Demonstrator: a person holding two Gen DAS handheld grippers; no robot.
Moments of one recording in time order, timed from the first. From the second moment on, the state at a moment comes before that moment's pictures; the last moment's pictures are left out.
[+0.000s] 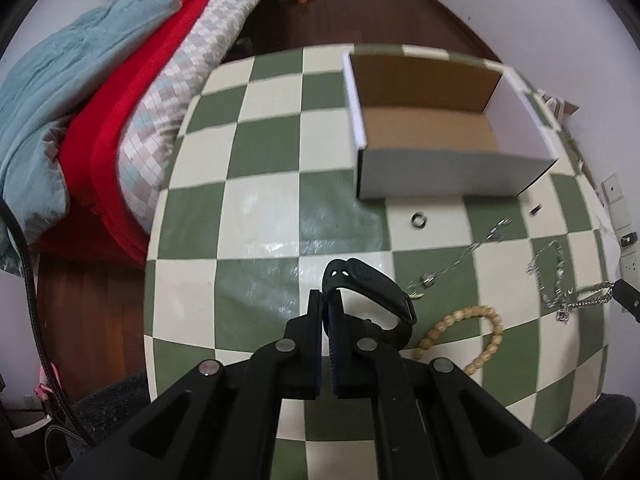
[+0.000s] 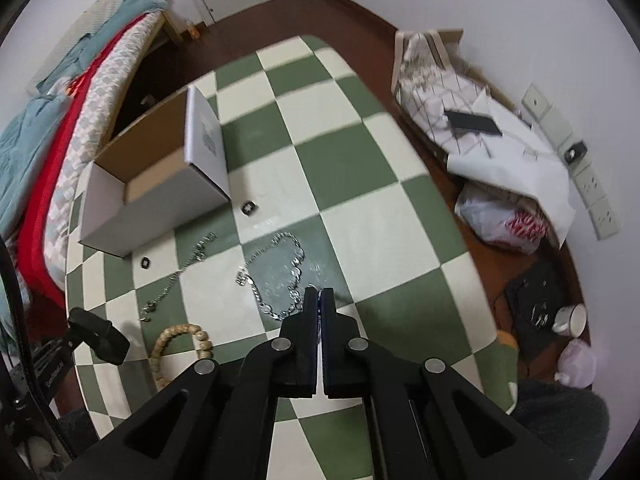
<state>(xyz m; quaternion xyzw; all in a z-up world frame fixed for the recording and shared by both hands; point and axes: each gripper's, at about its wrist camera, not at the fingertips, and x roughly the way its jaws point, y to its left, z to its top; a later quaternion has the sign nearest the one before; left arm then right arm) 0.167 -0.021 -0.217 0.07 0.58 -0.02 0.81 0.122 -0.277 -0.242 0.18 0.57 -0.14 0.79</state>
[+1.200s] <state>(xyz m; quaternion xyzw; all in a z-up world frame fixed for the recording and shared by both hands) 0.286 -0.027 -0.115 -0.06 0.52 -0.06 0.85 0.254 -0.201 -0.101 0.08 0.45 -0.04 0.89</state>
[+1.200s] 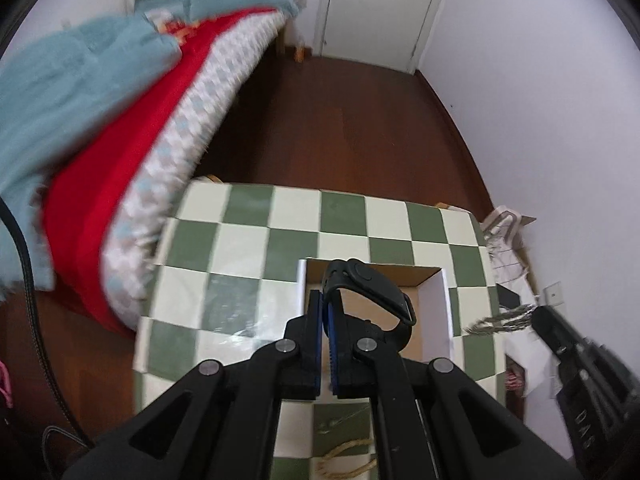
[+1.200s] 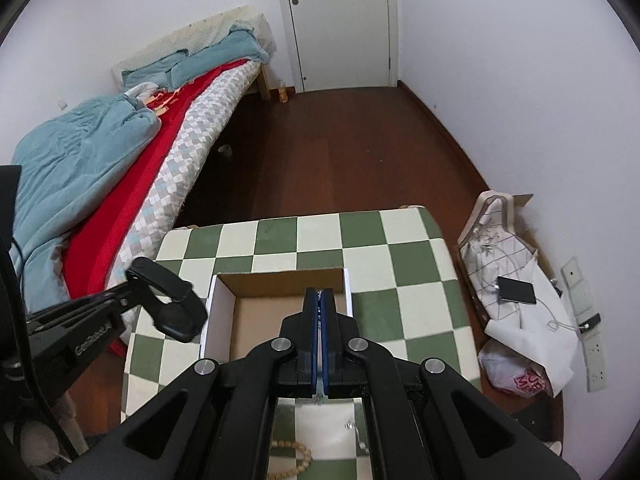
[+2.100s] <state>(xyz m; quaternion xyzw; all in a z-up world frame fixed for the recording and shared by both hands) 0.306 -0.031 -0.163 0.07 0.51 0.03 0.86 0.299 -0.205 -0.240 0.01 0.59 -0.06 0.80</state>
